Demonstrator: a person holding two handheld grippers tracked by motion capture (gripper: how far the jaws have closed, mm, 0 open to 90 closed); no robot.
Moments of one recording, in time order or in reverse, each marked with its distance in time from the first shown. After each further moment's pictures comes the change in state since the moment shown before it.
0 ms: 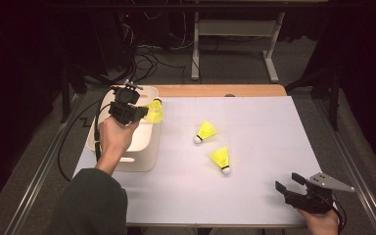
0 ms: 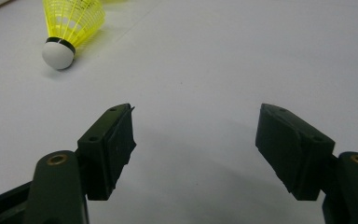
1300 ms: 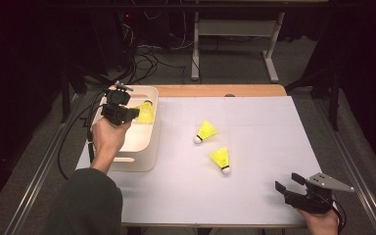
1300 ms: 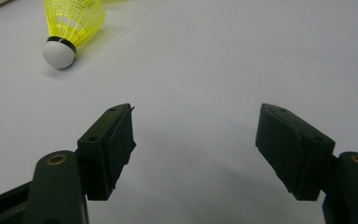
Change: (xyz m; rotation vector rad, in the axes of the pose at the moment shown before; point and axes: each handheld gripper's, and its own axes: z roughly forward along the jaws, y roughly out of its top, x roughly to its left) left arm 0.028 -0.010 0.013 0.023 0.018 -0.066; right arm 0.000 0.000 0.000 0.002 0.002 -0.001
